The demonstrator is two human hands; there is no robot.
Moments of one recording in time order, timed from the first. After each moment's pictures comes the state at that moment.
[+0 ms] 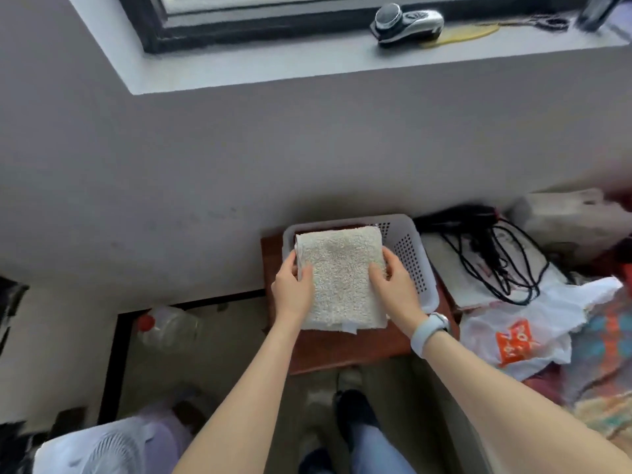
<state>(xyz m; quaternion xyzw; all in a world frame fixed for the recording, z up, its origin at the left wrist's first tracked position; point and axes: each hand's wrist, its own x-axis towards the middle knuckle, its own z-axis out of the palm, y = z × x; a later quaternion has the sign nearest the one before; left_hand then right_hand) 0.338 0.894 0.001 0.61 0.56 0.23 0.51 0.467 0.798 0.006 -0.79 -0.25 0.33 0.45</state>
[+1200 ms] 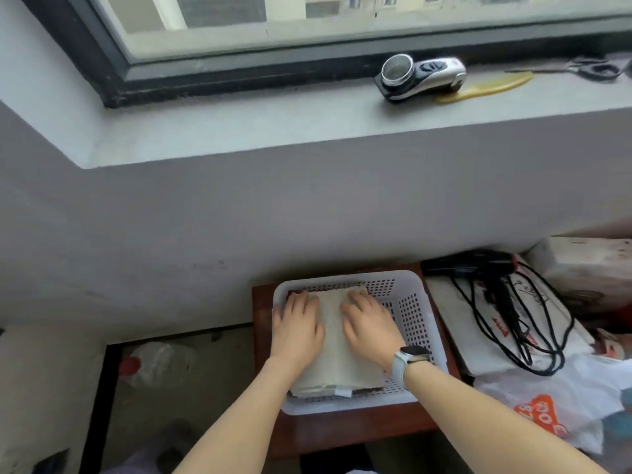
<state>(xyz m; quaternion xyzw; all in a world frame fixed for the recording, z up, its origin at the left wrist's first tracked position) 0.395 0.963 -0.041 0.89 0.41 -0.08 0.19 0.525 0.881 -0.029 -0.80 -0.55 0.26 0.05</state>
